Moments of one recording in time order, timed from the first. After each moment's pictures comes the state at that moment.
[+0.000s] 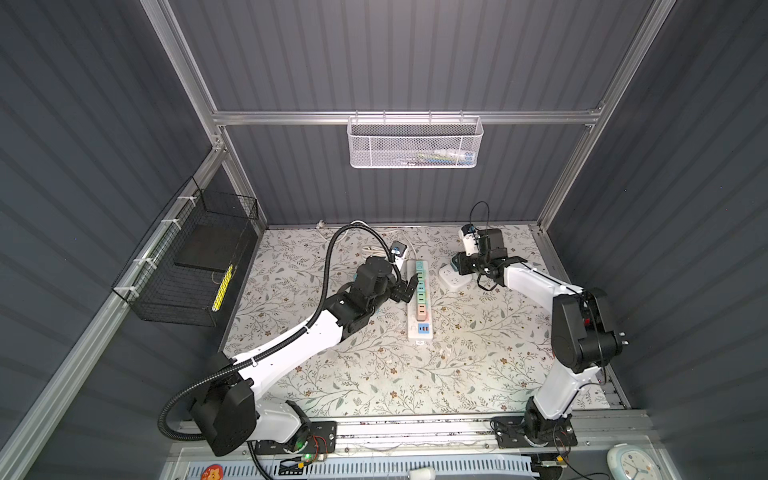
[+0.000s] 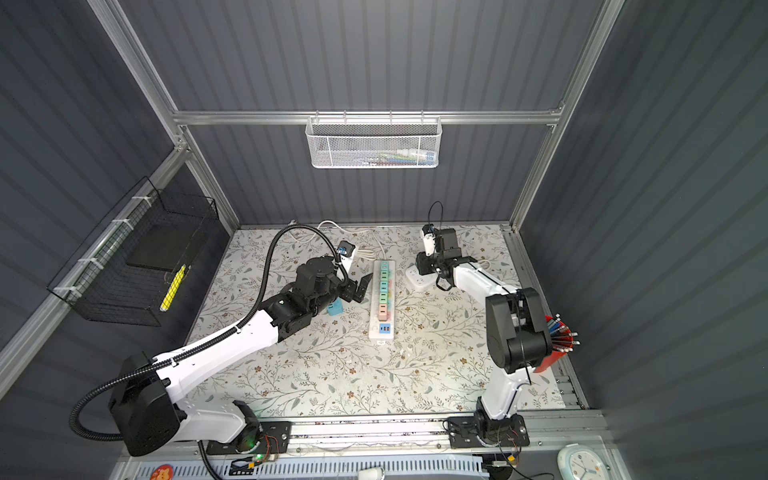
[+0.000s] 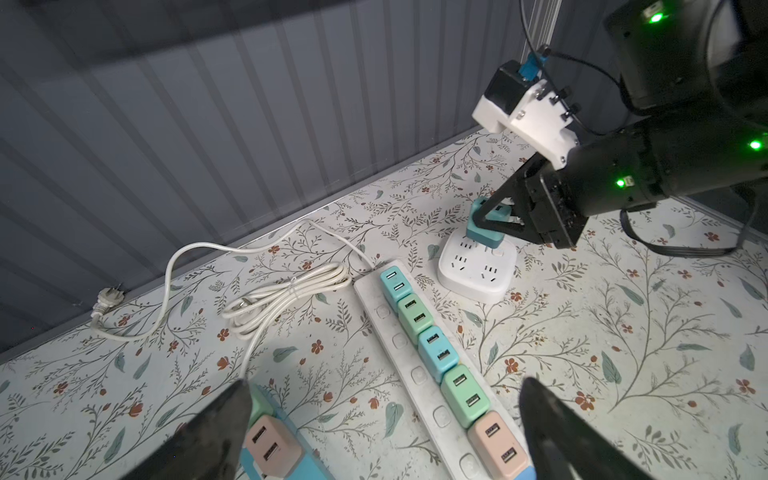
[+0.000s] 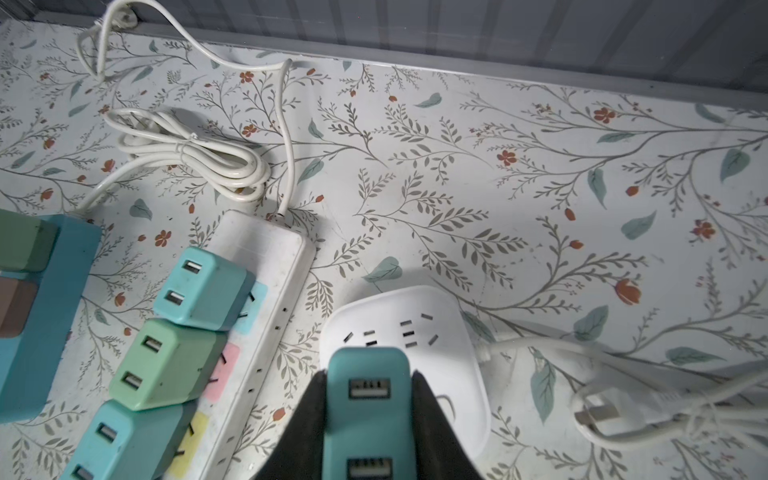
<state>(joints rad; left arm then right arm) -0.79 1.37 1.05 -0.06 -0.24 0.02 0.24 1.83 1.28 -0.19 -0.16 0.02</state>
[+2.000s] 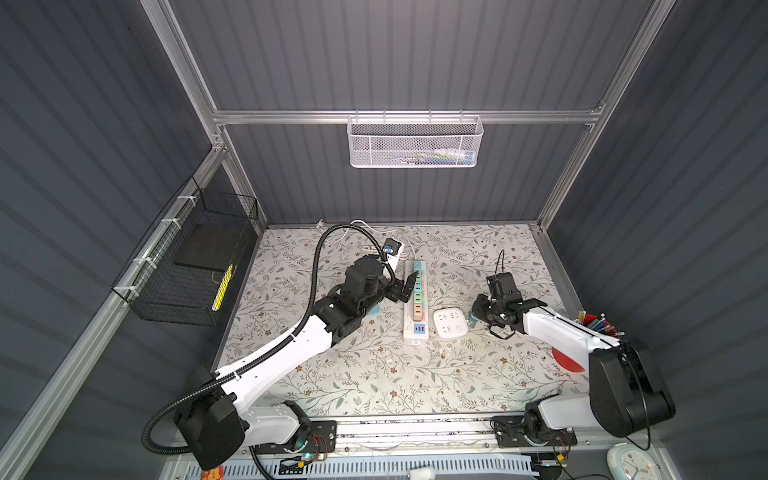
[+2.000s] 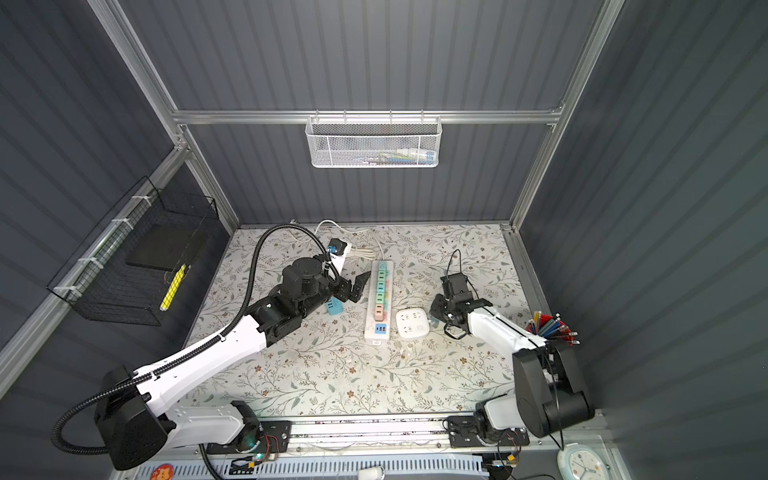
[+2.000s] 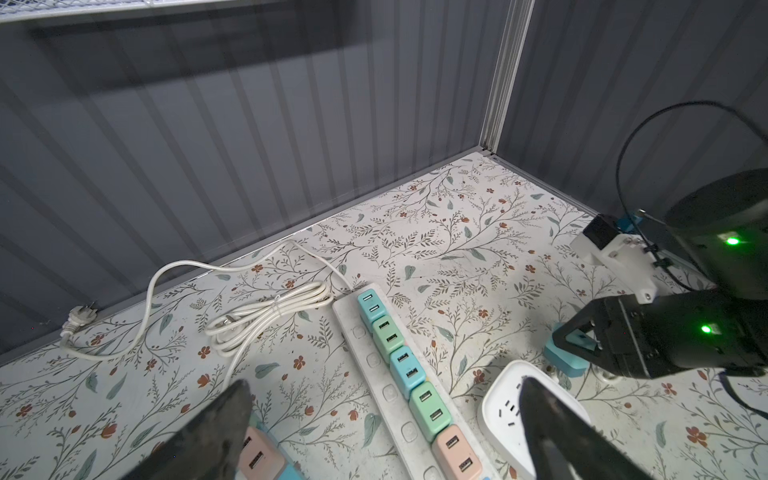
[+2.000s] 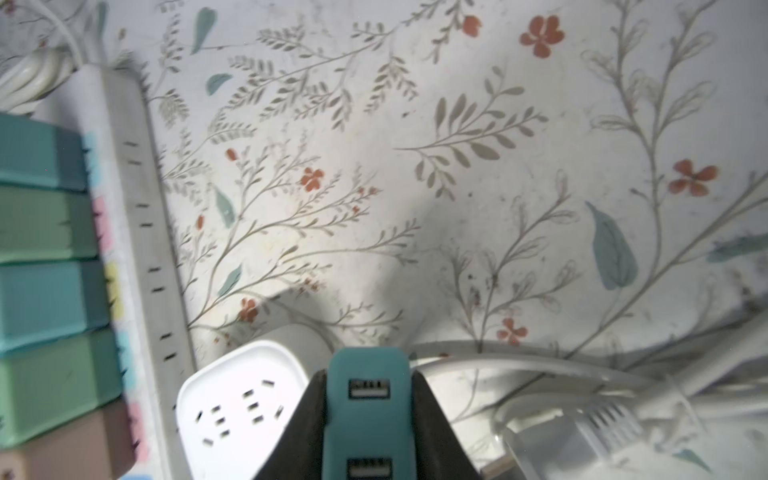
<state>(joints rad) -0.79 1.28 1.03 -0.06 -0.16 -0.01 0.32 1.32 0.72 -0.32 0.02 0.64</state>
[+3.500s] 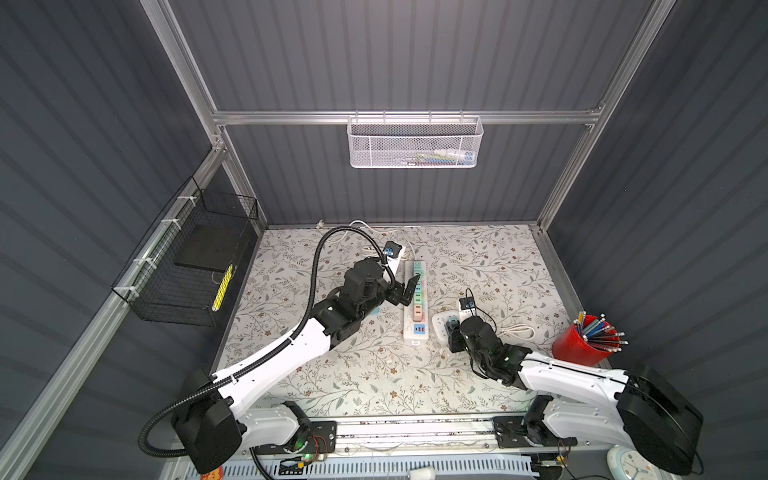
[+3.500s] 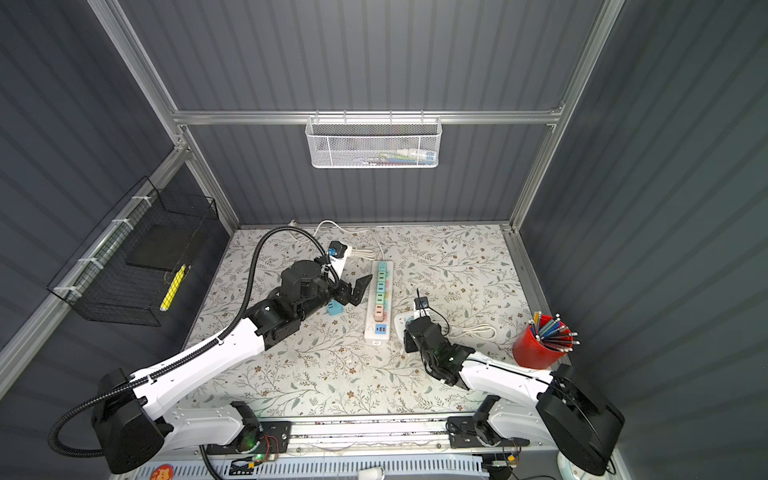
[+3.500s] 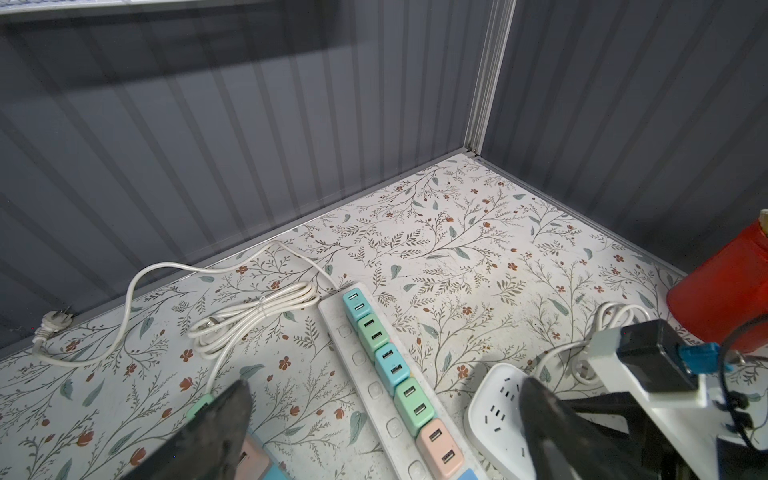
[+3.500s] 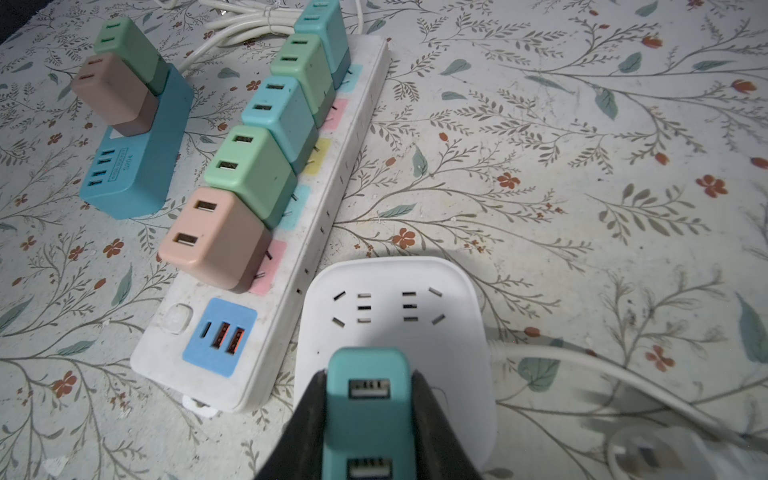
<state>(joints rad) -0.80 1.27 1.02 -0.06 -0.13 -0.02 0.80 1.17 0.39 0.13 0.39 0.43</state>
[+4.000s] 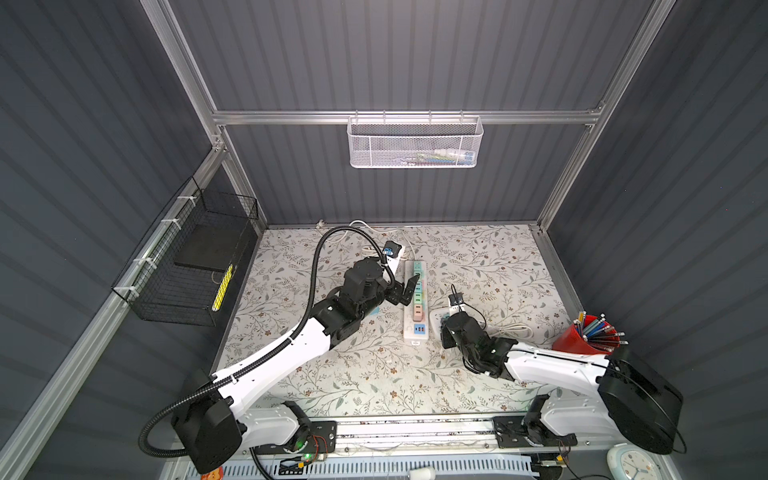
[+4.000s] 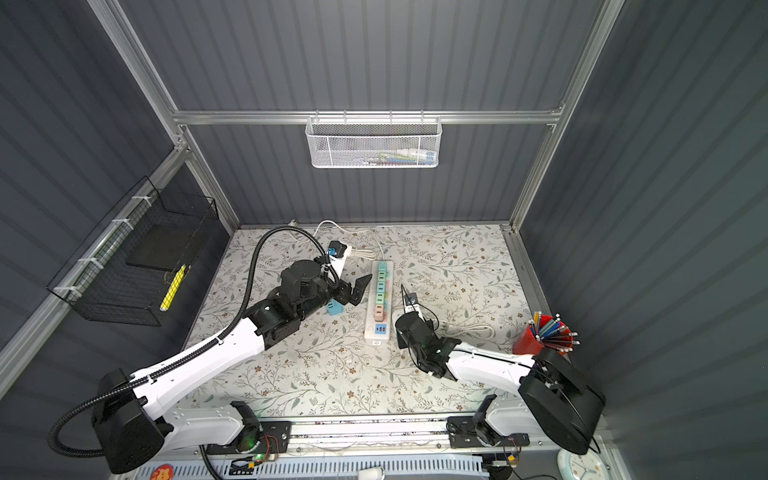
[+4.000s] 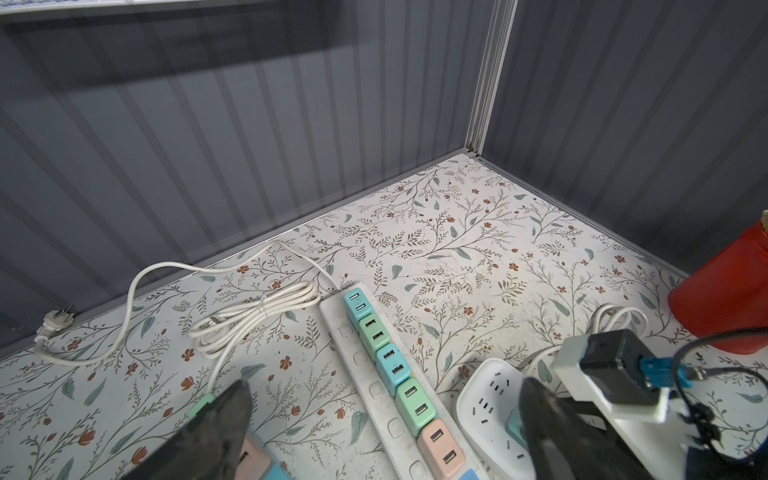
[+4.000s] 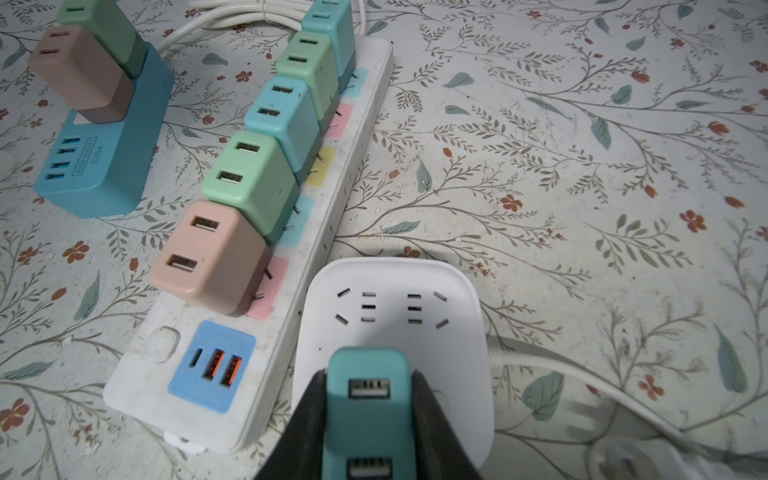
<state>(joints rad) -0.80 1.26 1.02 -0.06 -0.13 -0.02 0.86 1.32 0.51 0.08 0.48 0.42</state>
